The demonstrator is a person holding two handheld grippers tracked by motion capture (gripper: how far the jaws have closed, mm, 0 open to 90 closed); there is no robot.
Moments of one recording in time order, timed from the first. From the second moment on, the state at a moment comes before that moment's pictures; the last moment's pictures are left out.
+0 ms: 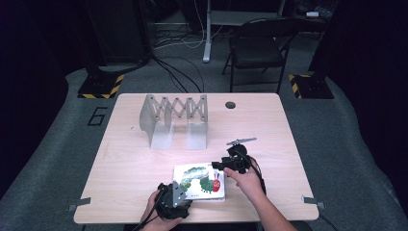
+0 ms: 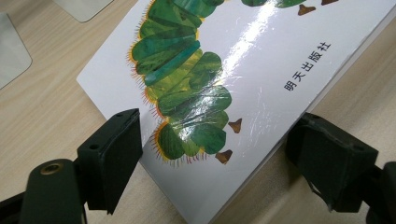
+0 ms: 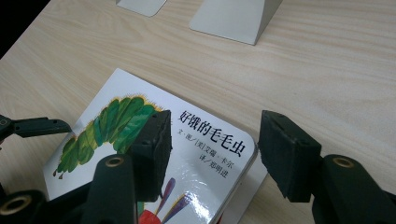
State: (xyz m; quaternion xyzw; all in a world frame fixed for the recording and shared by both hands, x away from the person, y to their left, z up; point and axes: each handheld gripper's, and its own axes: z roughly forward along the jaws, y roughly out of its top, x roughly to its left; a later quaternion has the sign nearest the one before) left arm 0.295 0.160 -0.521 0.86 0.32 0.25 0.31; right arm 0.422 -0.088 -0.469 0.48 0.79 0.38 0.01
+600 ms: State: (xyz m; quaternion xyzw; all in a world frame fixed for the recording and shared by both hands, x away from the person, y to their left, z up) left arm 0.295 0.162 -0.522 0.86 0.32 0.25 0.32; right arm 0.442 -0.101 -0.463 0.50 0.79 0.36 -0.02
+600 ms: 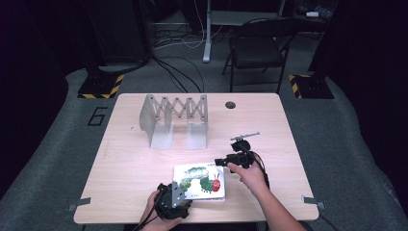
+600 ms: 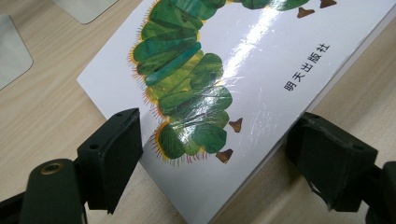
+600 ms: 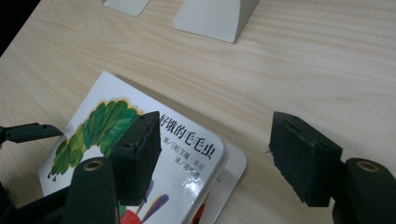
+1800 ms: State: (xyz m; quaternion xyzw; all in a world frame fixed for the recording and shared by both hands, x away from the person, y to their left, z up) left arm 0.298 0.161 -0.525 0.85 0.32 0.26 0.33; right arm 0.455 -0.073 -0.493 0.47 0.81 0.32 -0.10
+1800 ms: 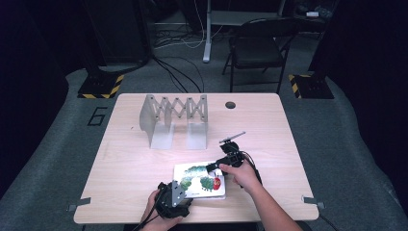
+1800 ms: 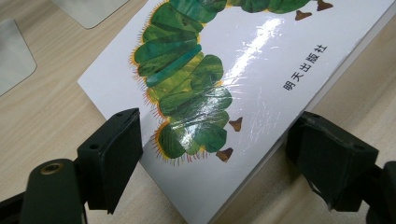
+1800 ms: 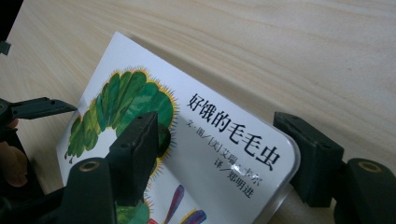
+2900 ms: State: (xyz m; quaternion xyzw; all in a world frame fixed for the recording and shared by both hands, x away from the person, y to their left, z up) left arm 0.303 0.161 -0.518 0.87 0.31 0.23 0.30; right arm 0.457 -0.075 -0.497 0.48 0.81 0.32 -0.12
